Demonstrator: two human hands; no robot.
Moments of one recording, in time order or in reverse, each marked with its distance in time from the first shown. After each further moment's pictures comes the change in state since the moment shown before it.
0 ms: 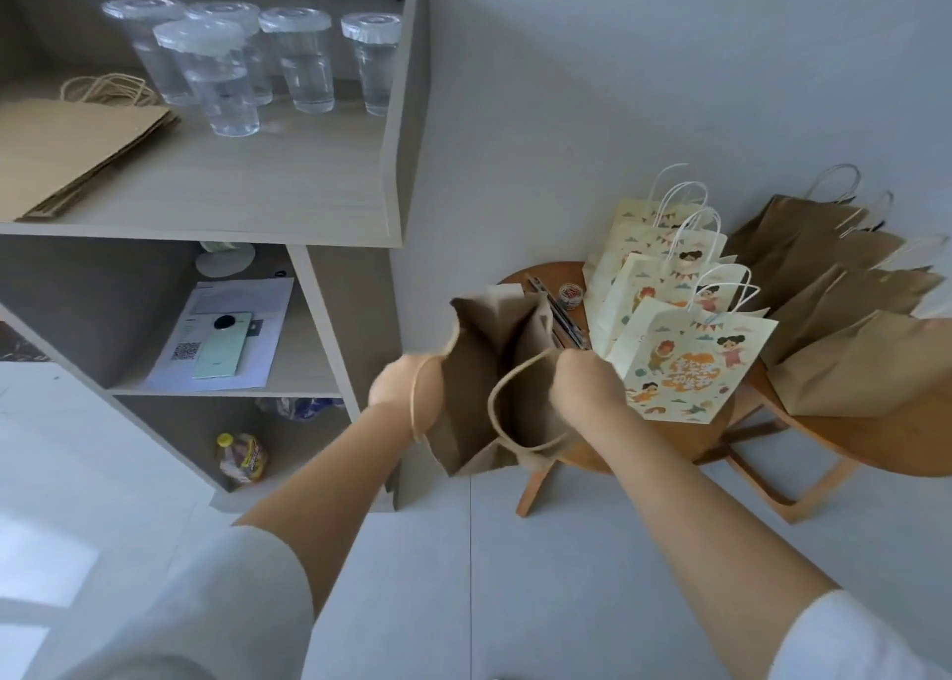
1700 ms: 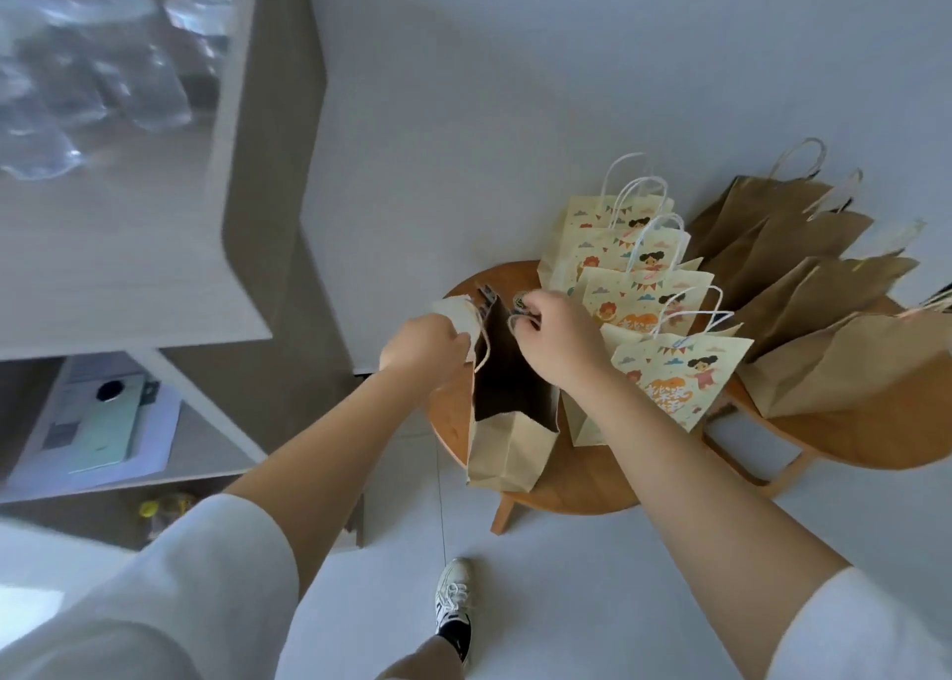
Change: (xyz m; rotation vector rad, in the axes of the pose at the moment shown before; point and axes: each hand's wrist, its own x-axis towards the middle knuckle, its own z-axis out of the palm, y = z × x) left_hand 0.147 0.110 0.003 -0.170 -0.036 0.037; right_hand 0.137 0.037 -0.043 0.384 0.213 -0.104
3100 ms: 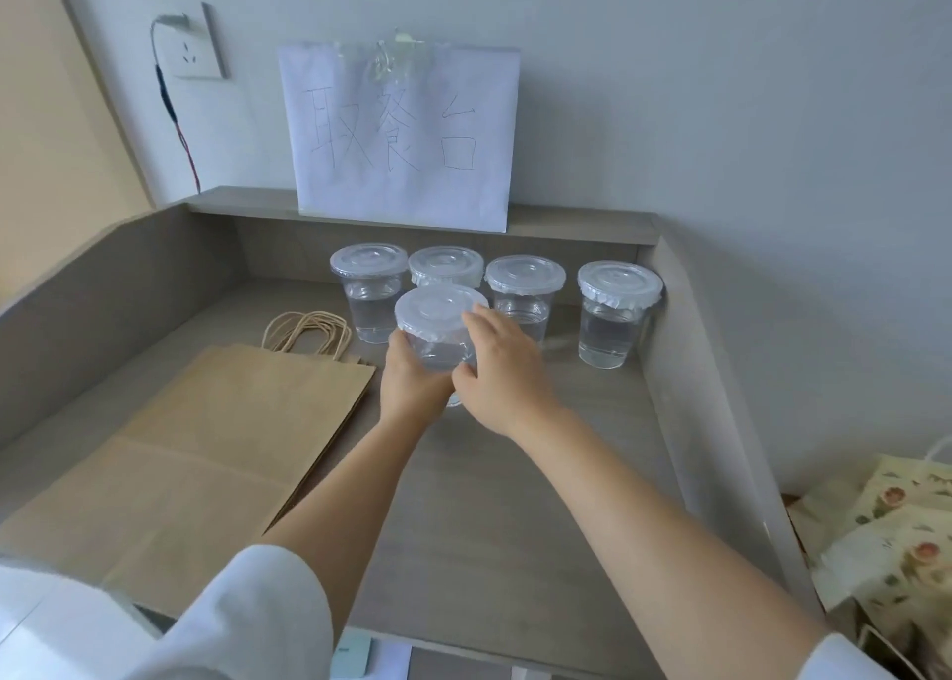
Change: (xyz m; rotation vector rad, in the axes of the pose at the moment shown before) left_hand 0.118 -0.229 -0.338 -0.596 0.583 -0.031; right_hand 0.133 -0.435 0.121 -0.052 0.069 -0.633
